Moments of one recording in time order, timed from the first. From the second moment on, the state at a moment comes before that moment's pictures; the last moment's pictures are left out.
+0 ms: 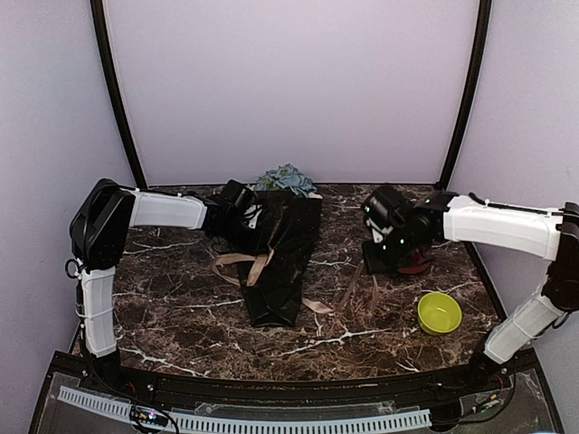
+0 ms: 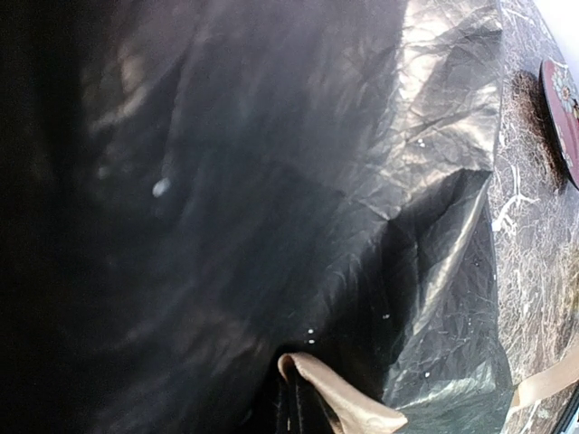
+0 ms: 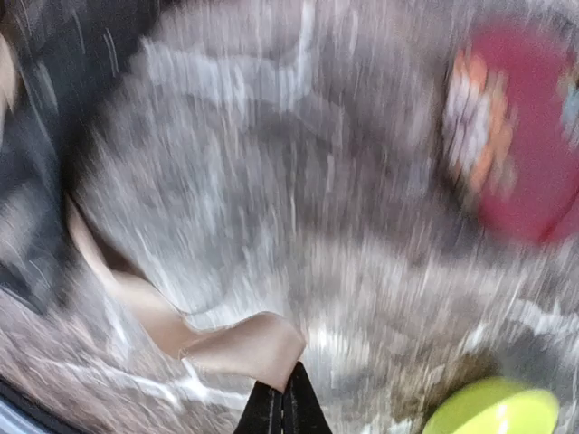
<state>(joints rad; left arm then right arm) -0.59 2.06 1.42 -0.34 0.22 -0.30 0.85 1.49 1.06 -0.86 0.13 0.57</state>
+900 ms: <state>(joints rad) -0.55 2.06 1.43 -0.30 0.32 -0.26 0.73 1.96 1.58 -0.16 -0.48 0.33</state>
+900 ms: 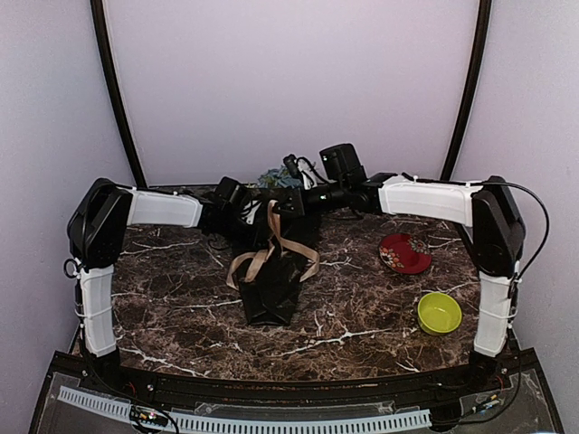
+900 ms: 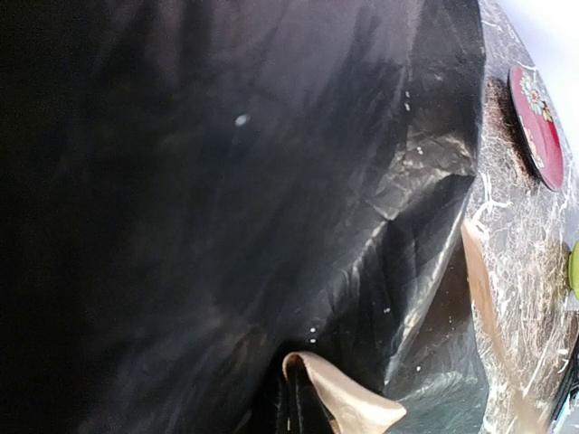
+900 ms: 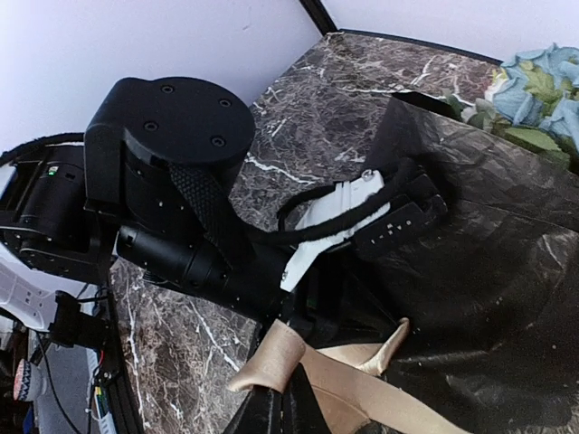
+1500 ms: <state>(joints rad) -0.53 1.78 1.12 -0.15 0.29 -0.20 0.71 2.36 1.83 -0.08 -0.58 0.56</state>
